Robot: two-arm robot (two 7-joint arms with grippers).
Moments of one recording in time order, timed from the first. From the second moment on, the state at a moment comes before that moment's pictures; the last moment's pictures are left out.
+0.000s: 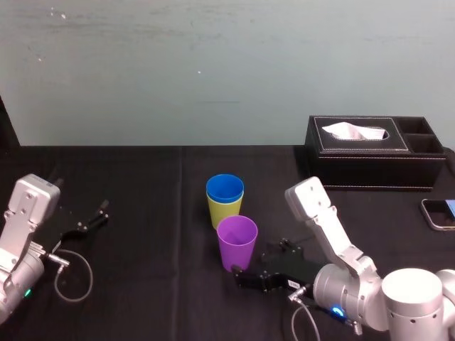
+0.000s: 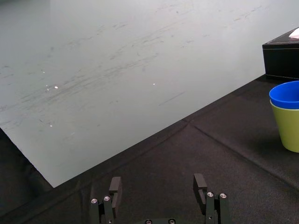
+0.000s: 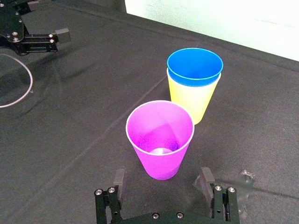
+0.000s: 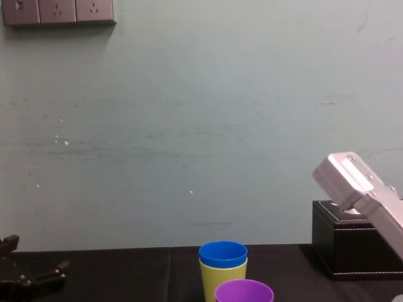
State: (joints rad) left arm -0.20 0.60 0.45 -1.41 -0.25 -0.12 0.03; right arm 0.19 0.35 -0.43 -1.61 0.25 0.51 0.30
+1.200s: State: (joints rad) left arm -0.20 0.60 0.45 -1.41 -0.25 -0.12 0.03; right arm 0.23 0.26 -0.44 -1.50 0.13 0.45 0.32
